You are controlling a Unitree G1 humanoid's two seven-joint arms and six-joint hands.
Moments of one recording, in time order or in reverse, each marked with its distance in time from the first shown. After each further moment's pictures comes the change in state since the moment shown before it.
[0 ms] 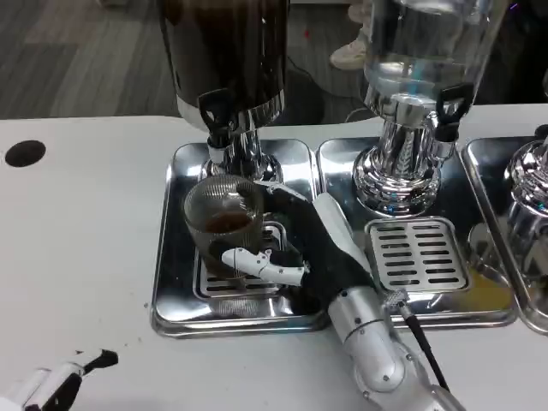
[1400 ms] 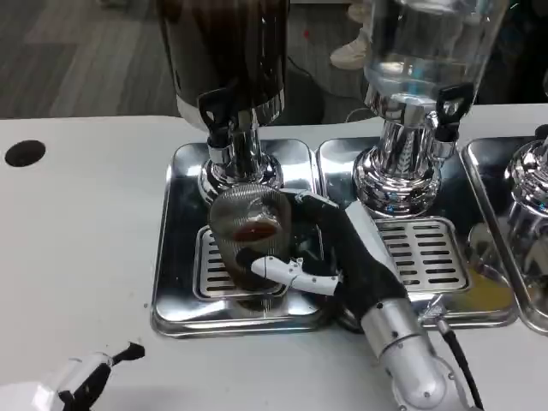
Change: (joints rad) left arm -0.085 0.006 -0.076 0.022 0.039 0.057 -0.052; right arm 0.126 -0.071 -0.043 -0.171 0.040 -0.016 0.089
